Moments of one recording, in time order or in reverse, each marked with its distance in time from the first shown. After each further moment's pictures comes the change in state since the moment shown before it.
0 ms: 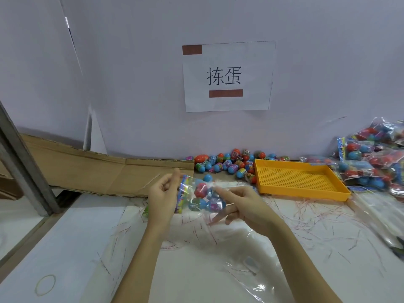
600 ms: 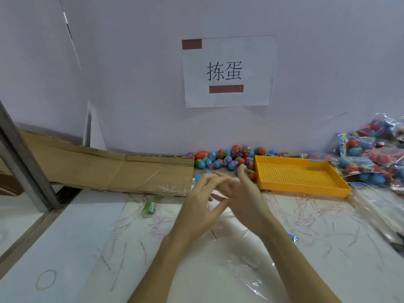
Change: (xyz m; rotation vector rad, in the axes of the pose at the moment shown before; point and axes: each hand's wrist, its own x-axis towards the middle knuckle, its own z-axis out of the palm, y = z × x) left_hand -0.035 -0.009 0.037 0.437 -0.441 0.592; right_hand 0.009 0.010 0.010 0.258 0.062 -0.065
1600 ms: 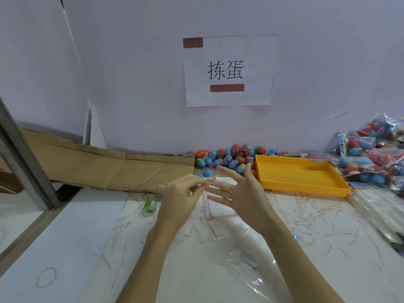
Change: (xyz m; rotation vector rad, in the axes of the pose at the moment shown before) left_hand 0.006 -0.015 -0.033 0.114 0.188 0.030; right_hand 0.009 0.005 -0.010 0.182 -0.048 0.013
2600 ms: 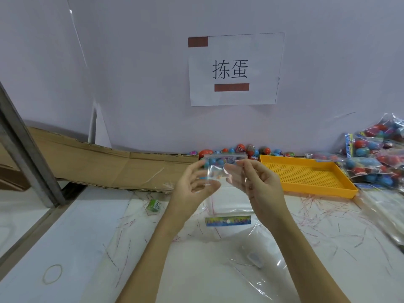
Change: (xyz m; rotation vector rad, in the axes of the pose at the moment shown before) left_hand 0.004 0.006 0.001 -0.614 -0.192 -0.504; right_hand -0.017 -0.018 0.008 -0.168 0.214 -0.420
